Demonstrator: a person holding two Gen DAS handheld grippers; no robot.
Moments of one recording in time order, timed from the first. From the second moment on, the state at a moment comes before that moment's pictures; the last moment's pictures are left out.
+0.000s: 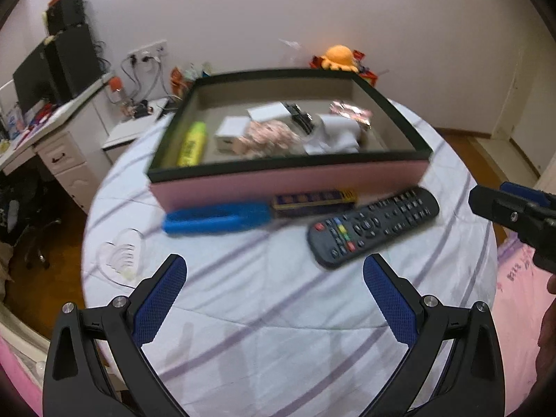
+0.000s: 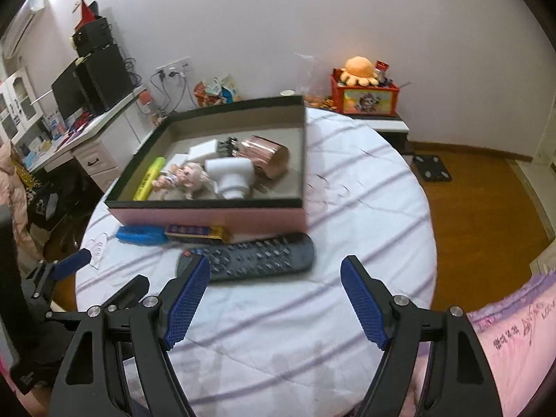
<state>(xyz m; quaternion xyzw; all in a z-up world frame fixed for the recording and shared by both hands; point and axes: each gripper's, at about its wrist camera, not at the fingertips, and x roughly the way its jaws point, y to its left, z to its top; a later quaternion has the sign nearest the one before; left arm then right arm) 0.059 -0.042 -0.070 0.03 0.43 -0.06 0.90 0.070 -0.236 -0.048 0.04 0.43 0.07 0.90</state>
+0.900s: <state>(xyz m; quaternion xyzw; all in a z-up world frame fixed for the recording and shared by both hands) 0.100 -0.129 -0.115 0.12 0.44 -0.29 0.84 0.085 -0.260 -0.068 0.06 0.45 0.04 0.89</state>
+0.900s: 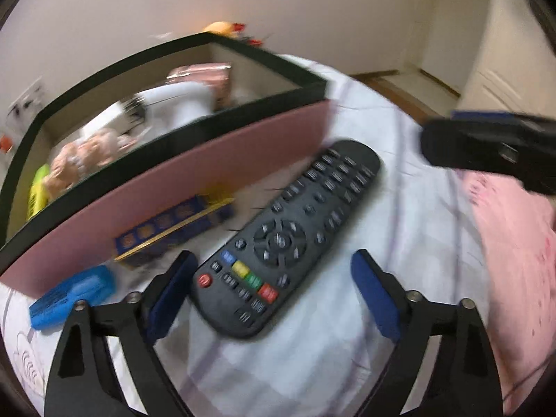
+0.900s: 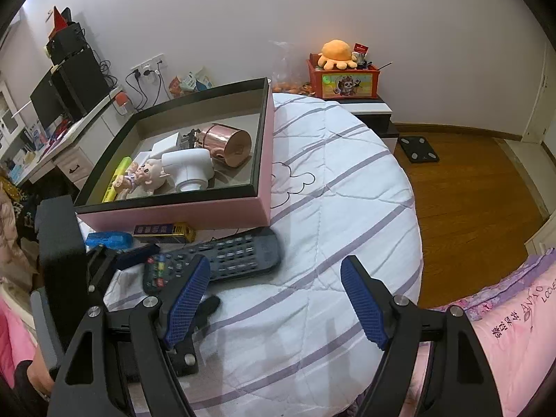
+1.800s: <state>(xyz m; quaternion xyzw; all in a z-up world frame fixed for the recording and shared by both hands) 0.083 -0.139 -0.109 0.09 0.43 -0.31 0.84 0.077 -0.280 -0.063 0.07 0.44 0.02 0.89</state>
